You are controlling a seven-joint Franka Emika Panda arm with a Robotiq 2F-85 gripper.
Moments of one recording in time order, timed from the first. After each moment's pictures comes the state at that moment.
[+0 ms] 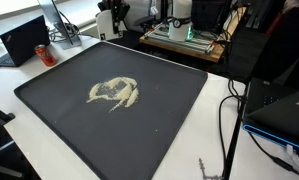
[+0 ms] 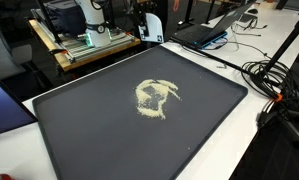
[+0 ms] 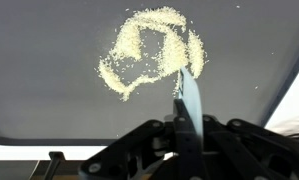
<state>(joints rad) -0.06 -0.15 -0.02 -2.40 0.09 2.54 -0.20</state>
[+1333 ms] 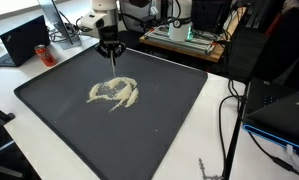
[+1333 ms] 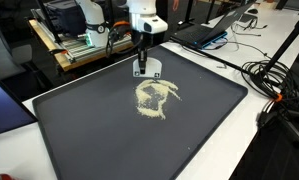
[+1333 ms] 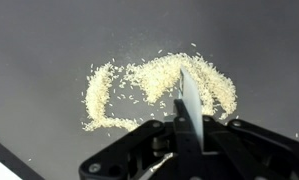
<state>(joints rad) -0.11 0.25 0.00 -2.24 -0.16 2.59 -0.82</state>
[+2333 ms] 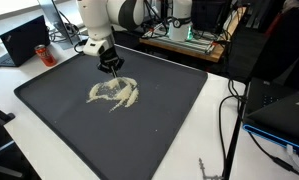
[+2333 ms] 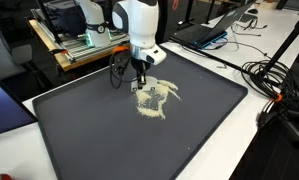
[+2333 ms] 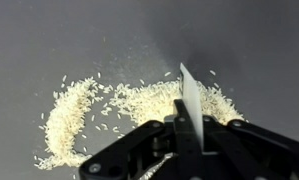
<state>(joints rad) -0.17 0.48 0.03 -2.09 -0.14 2.54 -1.05</state>
